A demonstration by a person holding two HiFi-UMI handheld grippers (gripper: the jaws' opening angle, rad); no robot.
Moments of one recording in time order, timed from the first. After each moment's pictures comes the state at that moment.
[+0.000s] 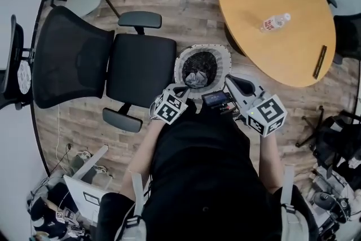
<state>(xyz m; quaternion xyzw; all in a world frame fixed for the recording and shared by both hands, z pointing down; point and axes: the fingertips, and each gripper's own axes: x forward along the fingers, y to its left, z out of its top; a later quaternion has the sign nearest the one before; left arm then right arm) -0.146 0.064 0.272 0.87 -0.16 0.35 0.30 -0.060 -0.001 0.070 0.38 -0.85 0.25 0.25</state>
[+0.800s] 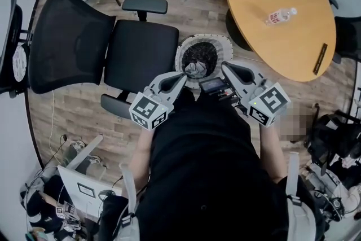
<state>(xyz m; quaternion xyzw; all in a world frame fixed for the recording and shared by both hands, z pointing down) -0.199 0.020 0.127 0.91 -0.26 0.05 0.32 -0.108 -0.013 0.051 0.34 -0.89 0.24 0.21</state>
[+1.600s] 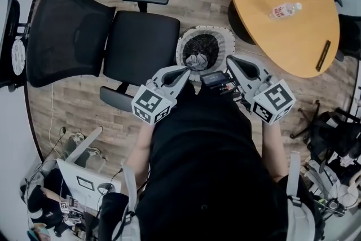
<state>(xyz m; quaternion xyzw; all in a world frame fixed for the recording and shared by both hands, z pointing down) -0.188 0.025 0.134 0.91 -0.24 0.07 0.32 -0.097 -0.012 0.055 0.35 -0.88 0.25 0.22</state>
